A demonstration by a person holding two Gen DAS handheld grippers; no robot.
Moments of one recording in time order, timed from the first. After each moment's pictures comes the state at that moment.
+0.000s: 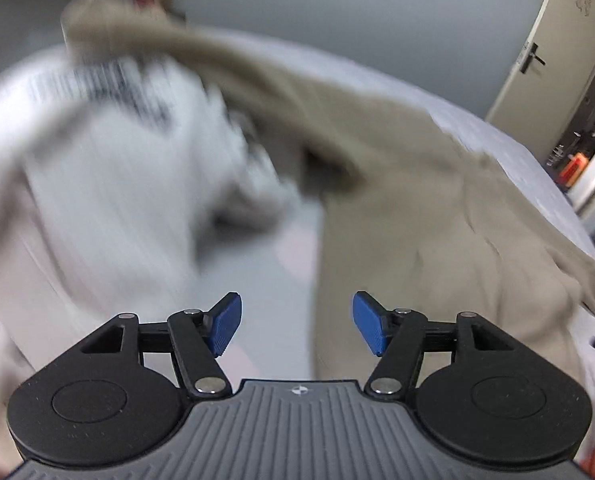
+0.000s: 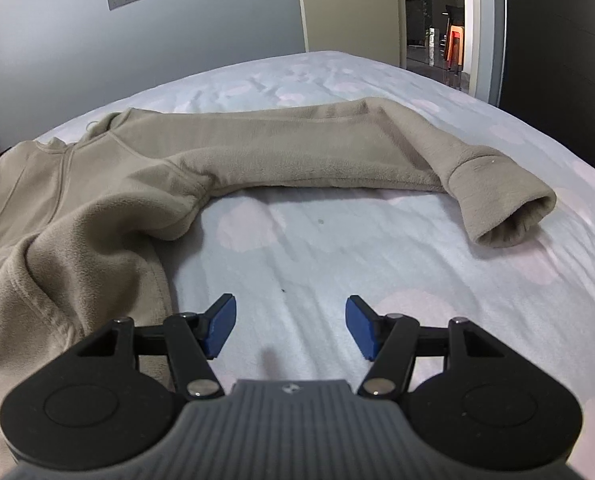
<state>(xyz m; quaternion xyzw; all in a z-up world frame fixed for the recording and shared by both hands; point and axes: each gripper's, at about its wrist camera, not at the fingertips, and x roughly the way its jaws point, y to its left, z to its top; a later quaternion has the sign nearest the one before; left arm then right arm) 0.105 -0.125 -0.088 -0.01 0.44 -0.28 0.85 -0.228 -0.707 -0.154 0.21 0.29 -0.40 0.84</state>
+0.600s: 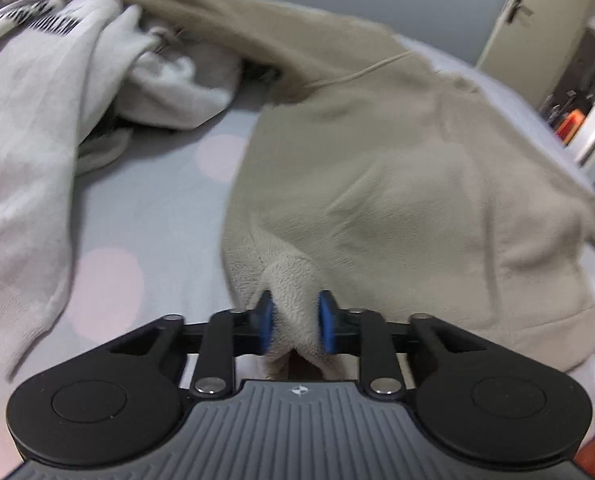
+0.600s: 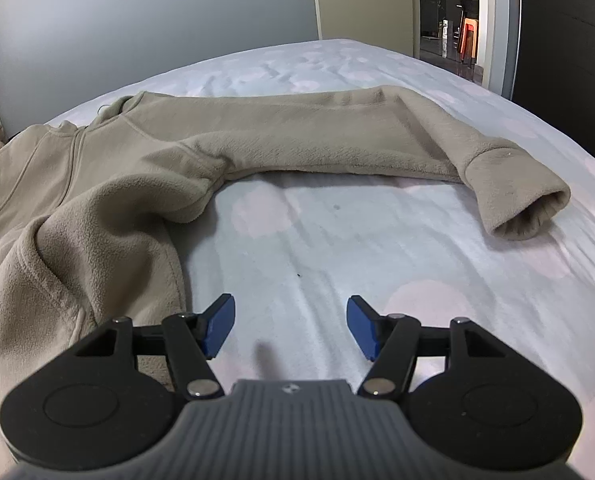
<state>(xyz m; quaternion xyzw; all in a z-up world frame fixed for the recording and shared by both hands) 0.053 -0.187 -0.148 0.02 0.45 -0.30 0.84 -0.225 -0.706 -0.158 0.21 0.31 -0.39 0.84</state>
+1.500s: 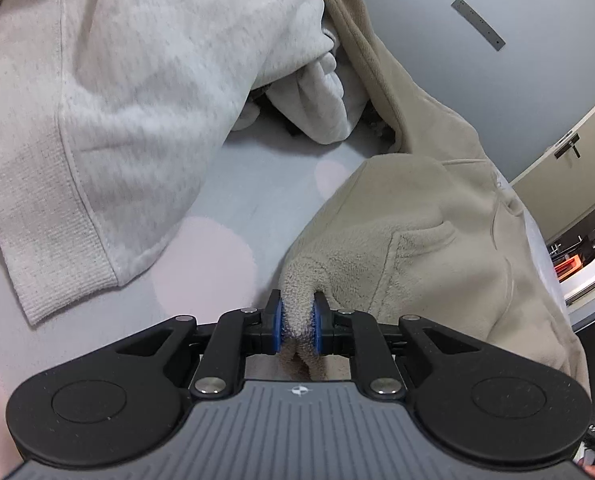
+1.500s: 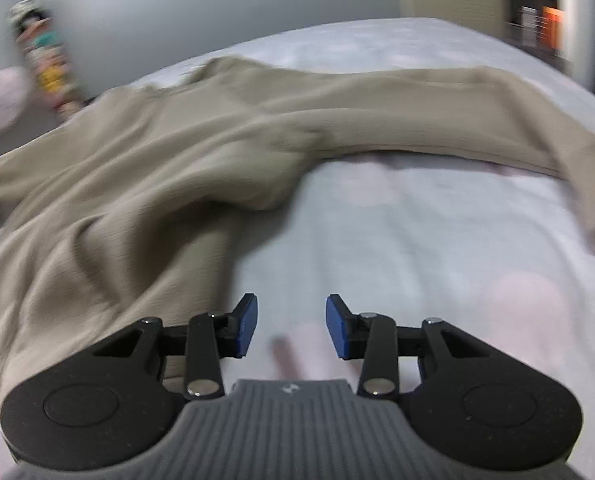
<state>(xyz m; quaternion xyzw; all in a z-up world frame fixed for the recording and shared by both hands) 0.096 -0.095 -0.193 -0.18 0.46 -0.22 0.84 -0.197 -0.688 -0.162 0.21 0.33 -0.22 0.89</state>
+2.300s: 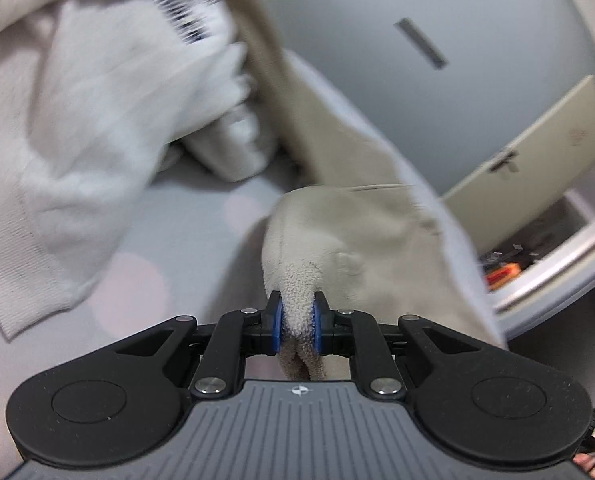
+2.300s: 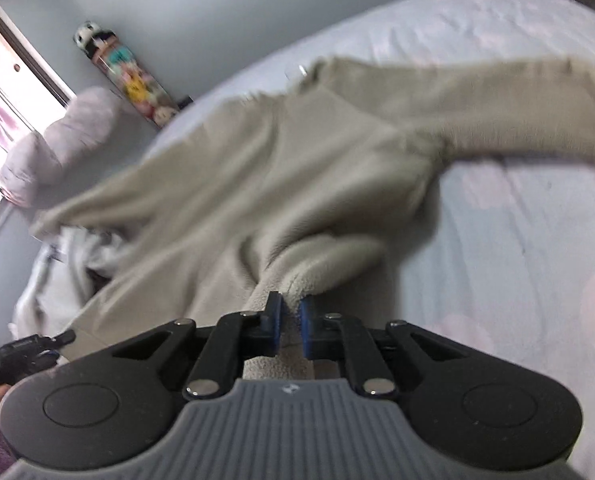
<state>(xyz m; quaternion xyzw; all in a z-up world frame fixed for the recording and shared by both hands) 0.076 -0.082 -0.121 -0.23 0.42 -0.32 0.82 -0.210 -0.667 -0.073 0.33 0.30 -0.11 0.89</state>
